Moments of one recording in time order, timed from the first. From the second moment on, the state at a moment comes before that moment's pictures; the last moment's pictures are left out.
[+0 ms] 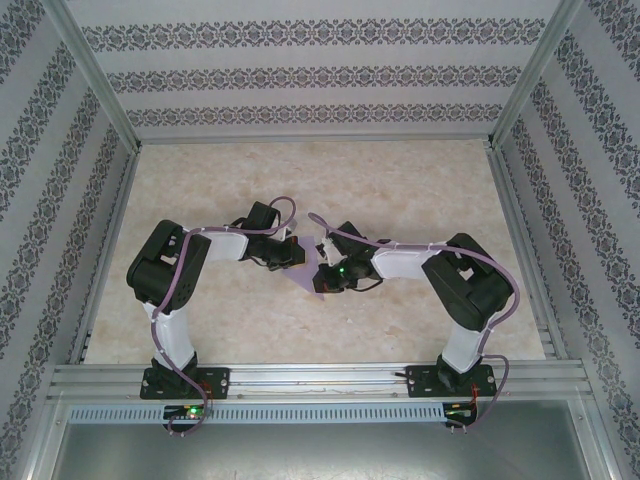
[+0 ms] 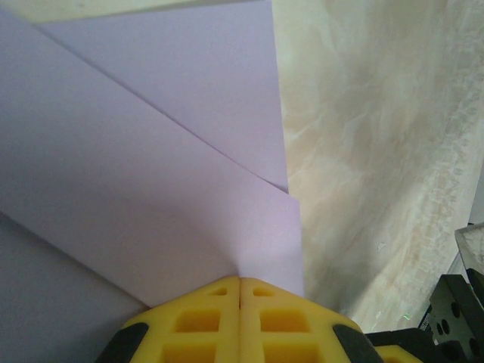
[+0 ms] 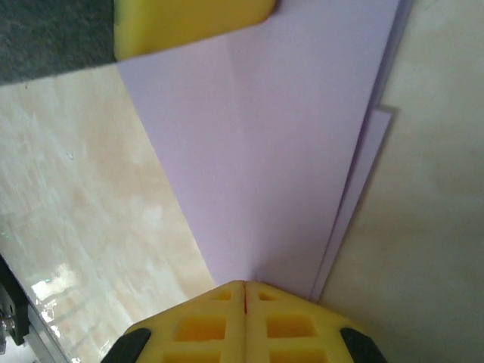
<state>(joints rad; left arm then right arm) -0.39 1.90 0.96 -0.08 0.65 -0.60 0.69 1.78 0.88 -0.20 -0.54 0.55</state>
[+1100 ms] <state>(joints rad) -0.39 1.91 0.97 -0.09 0.64 -0.60 0.69 1.78 0.82 -0.11 -0.58 0.60</state>
